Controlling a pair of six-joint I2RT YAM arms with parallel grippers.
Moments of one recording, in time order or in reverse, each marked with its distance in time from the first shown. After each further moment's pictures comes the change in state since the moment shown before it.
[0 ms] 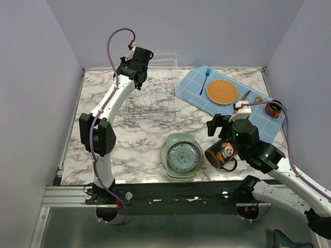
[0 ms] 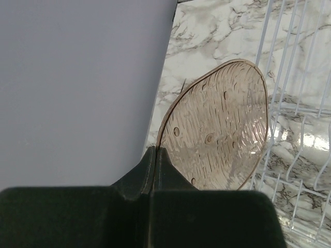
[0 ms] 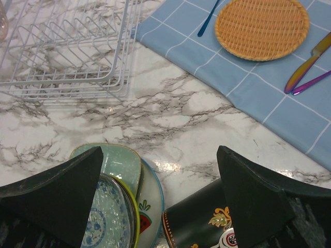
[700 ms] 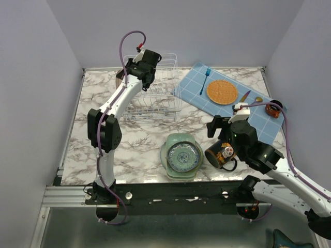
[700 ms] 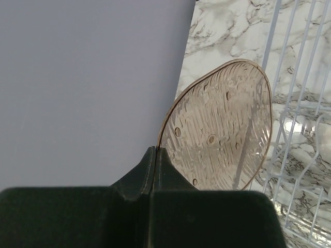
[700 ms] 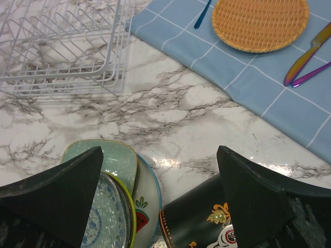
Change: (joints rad) left arm -0.041 0.090 0.048 -0.013 -0.145 0.071; right arm 0.000 -0.003 -0.027 0.000 0.008 0.018
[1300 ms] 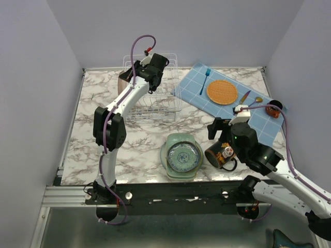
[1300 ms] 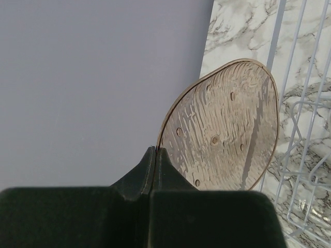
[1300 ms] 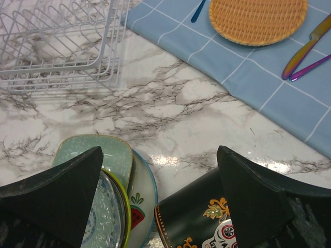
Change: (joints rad) left arm -0.060 0.069 0.025 0.001 -0.130 0.085; right arm 0.000 -0.027 -0.037 -0.003 0.001 0.006
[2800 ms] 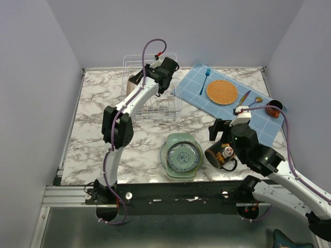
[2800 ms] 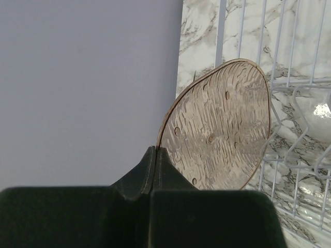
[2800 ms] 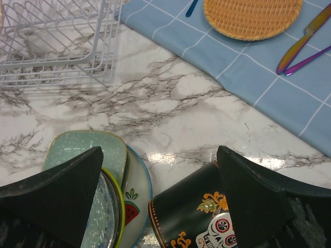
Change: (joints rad) left arm -0.071 0.107 0.131 -0.153 0.027 -0.085; right arm 0.000 -0.018 -0.007 -0.032 0.007 0.001
